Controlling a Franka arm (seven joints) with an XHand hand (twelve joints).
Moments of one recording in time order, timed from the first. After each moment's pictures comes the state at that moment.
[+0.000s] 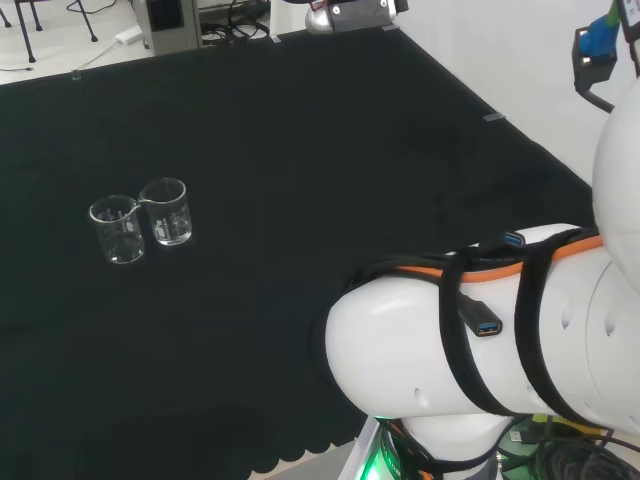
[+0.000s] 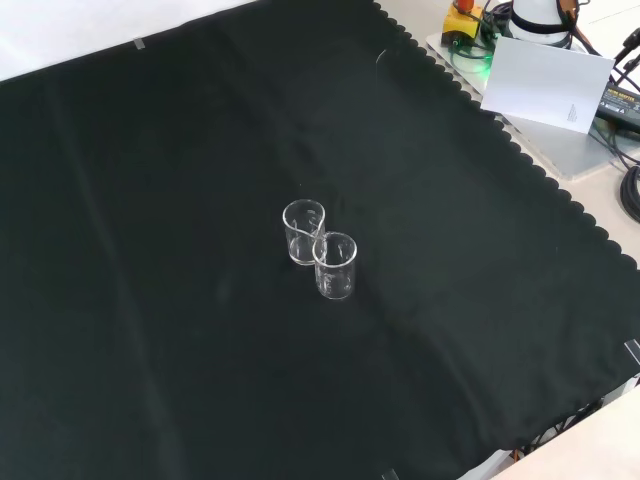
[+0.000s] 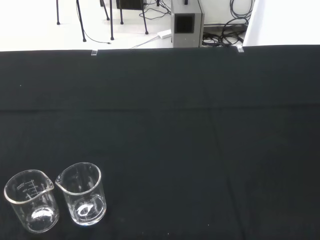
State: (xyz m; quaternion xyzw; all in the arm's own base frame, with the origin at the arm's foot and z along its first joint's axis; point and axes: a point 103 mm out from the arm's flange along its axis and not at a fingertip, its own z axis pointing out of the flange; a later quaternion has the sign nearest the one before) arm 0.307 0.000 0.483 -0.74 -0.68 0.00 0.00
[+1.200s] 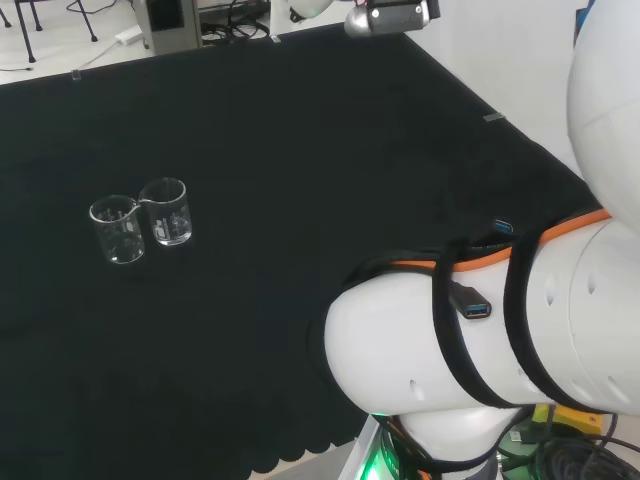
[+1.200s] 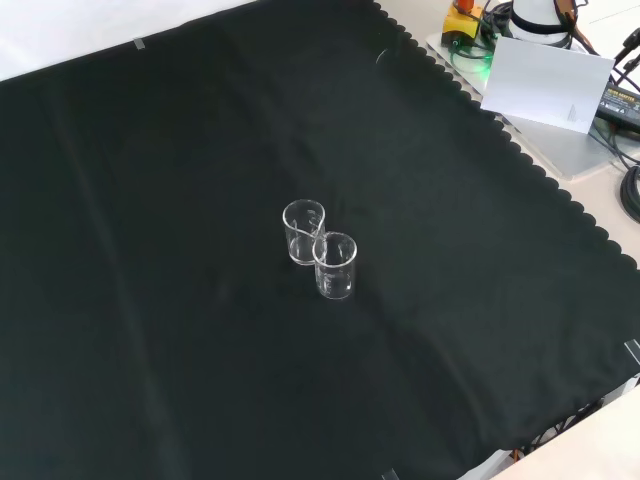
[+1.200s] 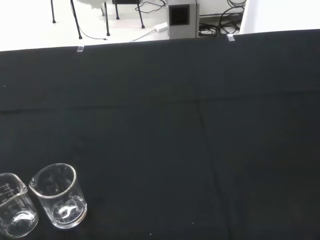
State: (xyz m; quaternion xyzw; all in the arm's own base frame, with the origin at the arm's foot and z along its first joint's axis) arm 0.326 -0.048 0.459 -0.74 -0.67 -0.01 0.03
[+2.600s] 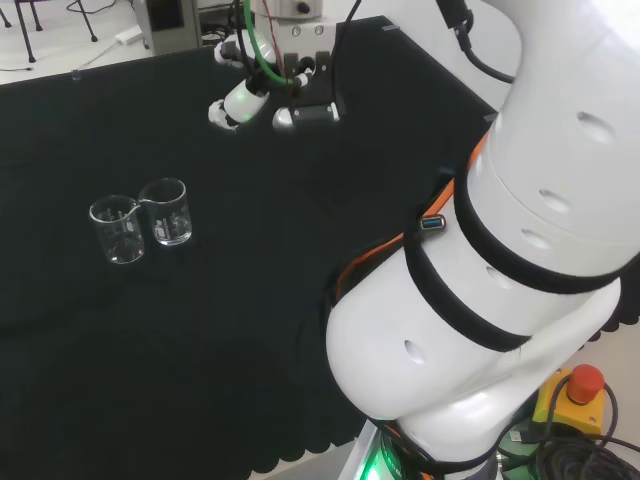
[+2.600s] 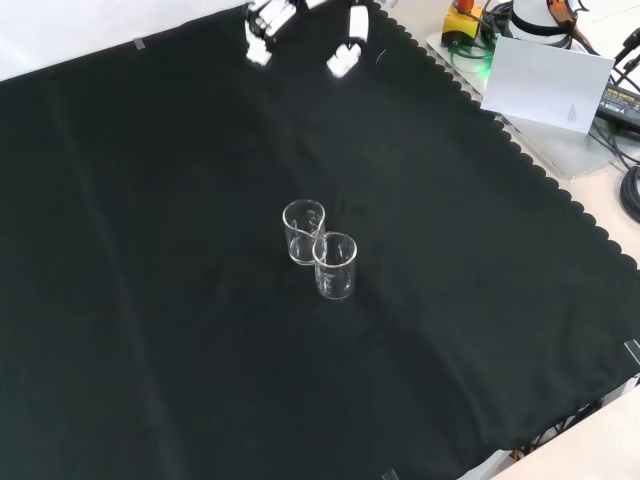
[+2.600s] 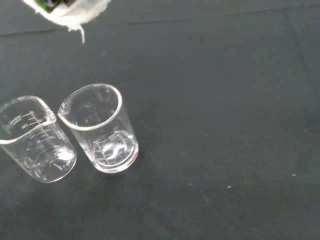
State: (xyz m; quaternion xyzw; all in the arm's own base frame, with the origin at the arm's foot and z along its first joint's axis) arm 0.421 0.007 0.293 -0.69 -0.71 0.02 0.12
